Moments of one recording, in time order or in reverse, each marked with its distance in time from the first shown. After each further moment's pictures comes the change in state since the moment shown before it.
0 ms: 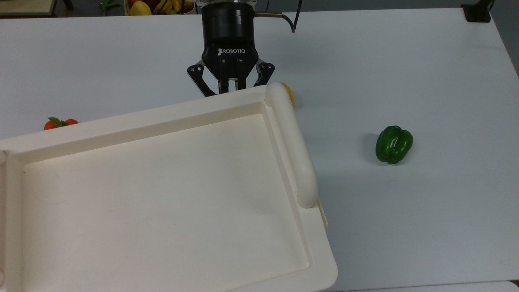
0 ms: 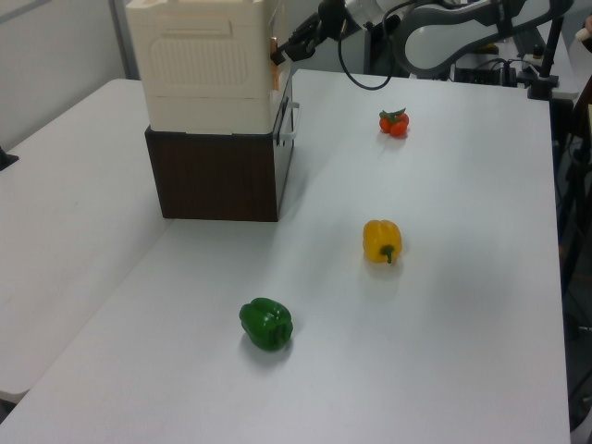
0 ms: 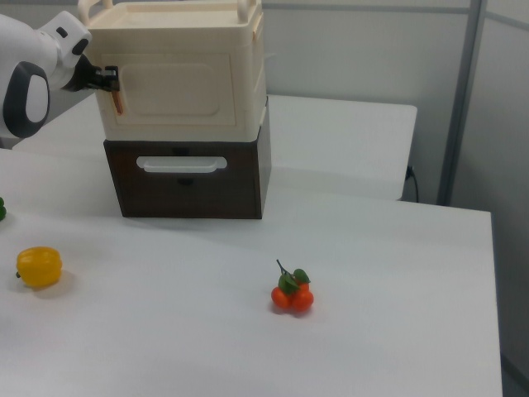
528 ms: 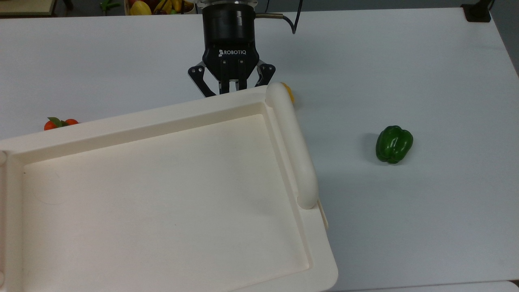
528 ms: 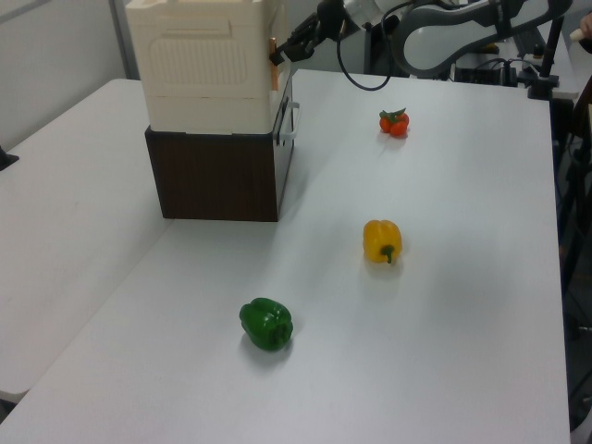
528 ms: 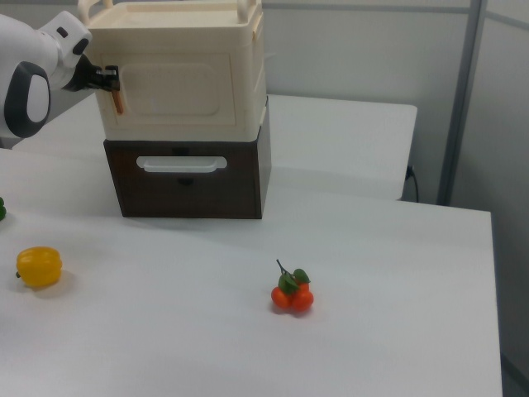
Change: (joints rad) arm 0.003 0.010 -0.001 0.011 -0.003 0.000 -0.003
